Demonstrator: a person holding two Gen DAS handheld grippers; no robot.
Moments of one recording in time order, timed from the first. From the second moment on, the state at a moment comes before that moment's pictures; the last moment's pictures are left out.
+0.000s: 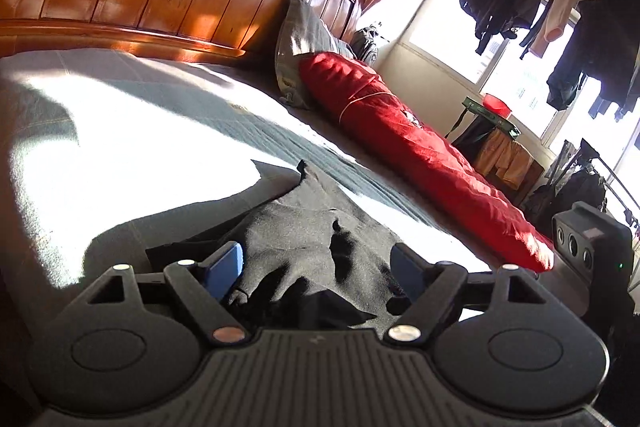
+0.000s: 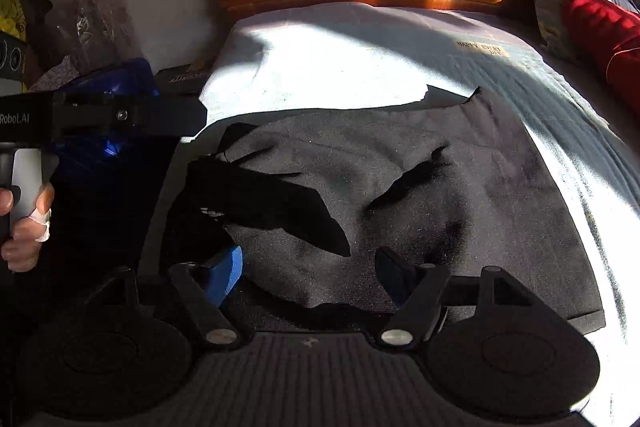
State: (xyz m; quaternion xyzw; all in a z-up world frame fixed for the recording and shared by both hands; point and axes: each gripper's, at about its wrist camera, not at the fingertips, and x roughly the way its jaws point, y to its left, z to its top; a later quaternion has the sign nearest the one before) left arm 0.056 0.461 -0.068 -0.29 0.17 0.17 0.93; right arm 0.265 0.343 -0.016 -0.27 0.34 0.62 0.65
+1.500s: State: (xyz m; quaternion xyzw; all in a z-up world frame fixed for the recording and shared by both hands) left arm 0.160 0.411 -0.071 -0.13 0.39 0.05 0.91; right arm 0.267 0.079 0.046 -0.08 0.37 0.40 0.83
